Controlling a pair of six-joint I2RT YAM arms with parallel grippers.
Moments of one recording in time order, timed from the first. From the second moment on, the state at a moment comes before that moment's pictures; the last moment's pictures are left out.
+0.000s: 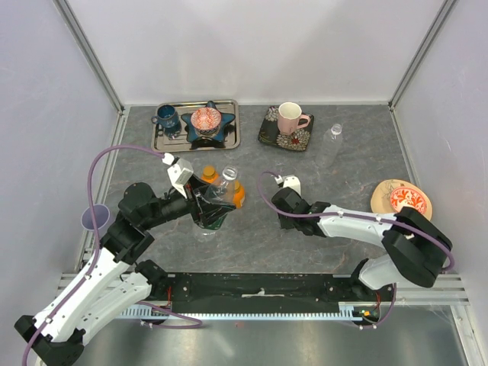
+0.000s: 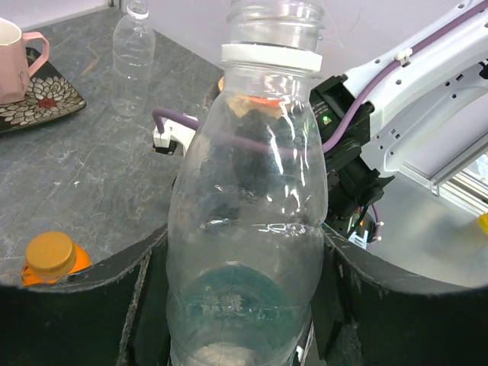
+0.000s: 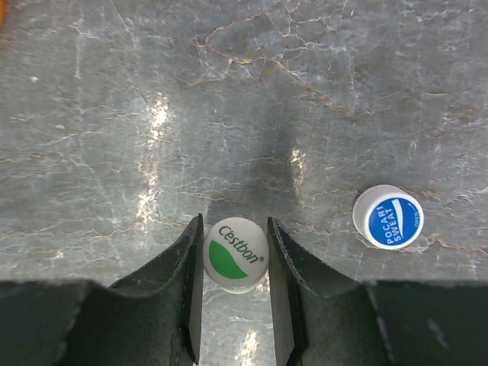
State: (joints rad) left arm -0.62 0.63 0.71 -0.07 0.52 -0.33; right arm 0.87 1.42 0.68 -0.22 0.36 0.57
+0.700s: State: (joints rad) left arm -0.62 0.63 0.70 -0.07 0.52 -0.33; right arm 0.87 1.32 0.75 -0.34 0.34 0.57
